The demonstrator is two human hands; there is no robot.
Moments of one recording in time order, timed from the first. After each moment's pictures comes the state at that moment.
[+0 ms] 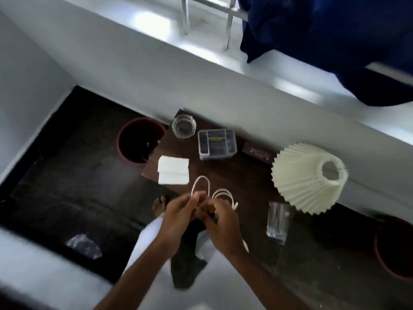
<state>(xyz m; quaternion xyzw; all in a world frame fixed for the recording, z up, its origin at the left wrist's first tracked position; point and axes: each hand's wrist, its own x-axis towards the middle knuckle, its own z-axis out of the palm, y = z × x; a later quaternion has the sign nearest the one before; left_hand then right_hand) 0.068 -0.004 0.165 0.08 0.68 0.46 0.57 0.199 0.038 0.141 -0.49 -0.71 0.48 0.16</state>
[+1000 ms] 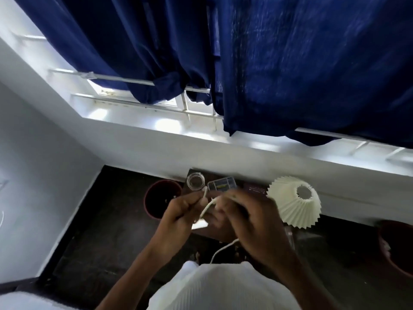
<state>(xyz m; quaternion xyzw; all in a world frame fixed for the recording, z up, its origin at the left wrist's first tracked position) -0.001 0.013 0.446 0.43 0.52 0.48 0.56 0.172 0.061 0.474 -0.36 -0.76 0.39 0.37</state>
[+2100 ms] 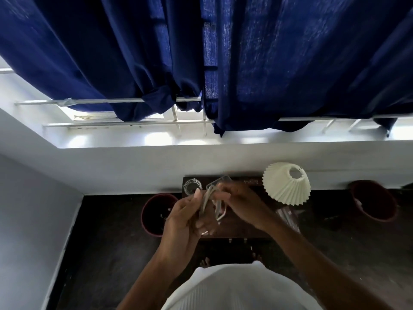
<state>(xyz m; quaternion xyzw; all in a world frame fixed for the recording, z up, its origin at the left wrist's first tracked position) -0.072 0.004 0.481 0.30 0.36 0.50 0.73 0.091 0.074 0.431 -0.43 -0.63 0.58 0.29</state>
